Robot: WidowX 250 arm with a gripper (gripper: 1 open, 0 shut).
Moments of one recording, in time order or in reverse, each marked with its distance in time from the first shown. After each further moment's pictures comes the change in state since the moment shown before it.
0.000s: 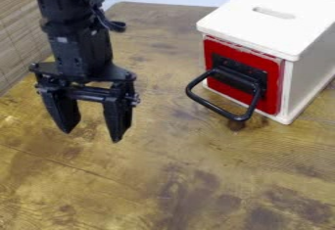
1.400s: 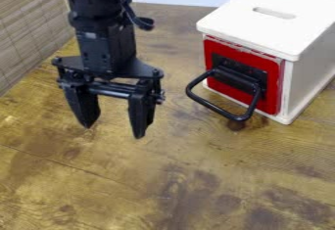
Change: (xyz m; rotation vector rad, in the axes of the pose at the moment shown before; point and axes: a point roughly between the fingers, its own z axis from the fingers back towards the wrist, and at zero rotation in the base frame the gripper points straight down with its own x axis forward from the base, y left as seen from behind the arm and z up) arm 0.006 -0.020 0.008 0.028 -0.031 -0.028
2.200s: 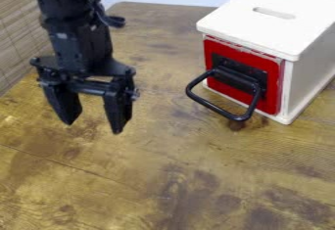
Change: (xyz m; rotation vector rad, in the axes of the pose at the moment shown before) arm 0.004 0.023 -0.004 -0.017 -0.016 0.027
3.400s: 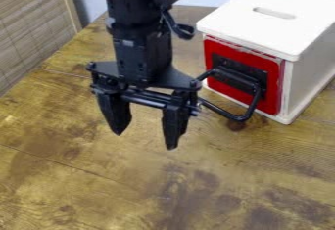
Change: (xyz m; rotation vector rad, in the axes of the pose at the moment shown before) arm -0.008 -0.057 -0.002 0.013 0.018 -0.078
